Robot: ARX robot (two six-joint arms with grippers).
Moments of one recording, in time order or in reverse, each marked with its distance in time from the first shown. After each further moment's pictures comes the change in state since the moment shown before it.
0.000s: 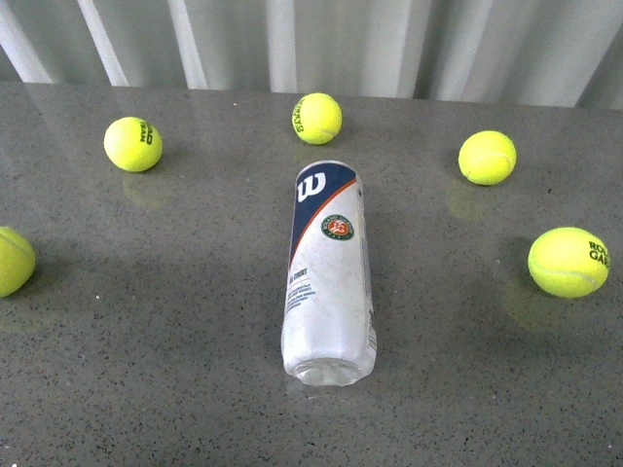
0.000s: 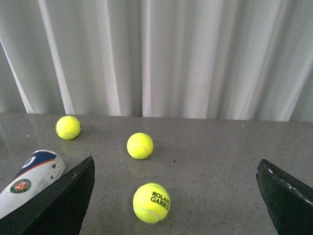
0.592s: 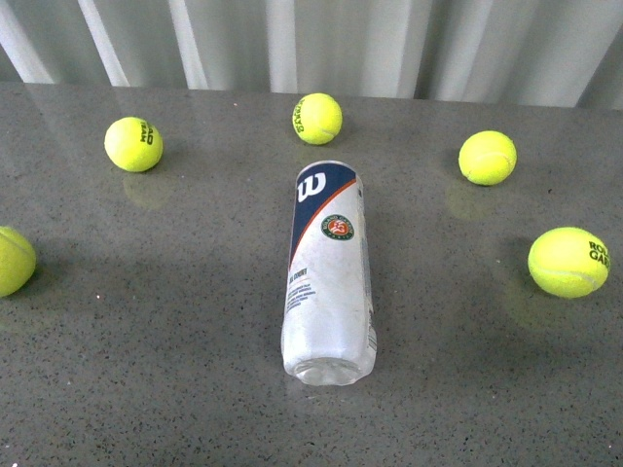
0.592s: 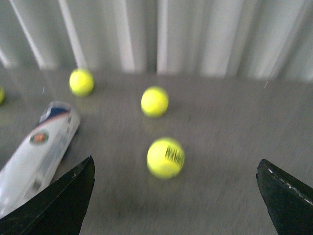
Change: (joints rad) left arm 0.000 0.000 0.000 0.000 0.000 0.000; right arm -0.051 0.129 0.085 -0.188 -0.117 -0.005
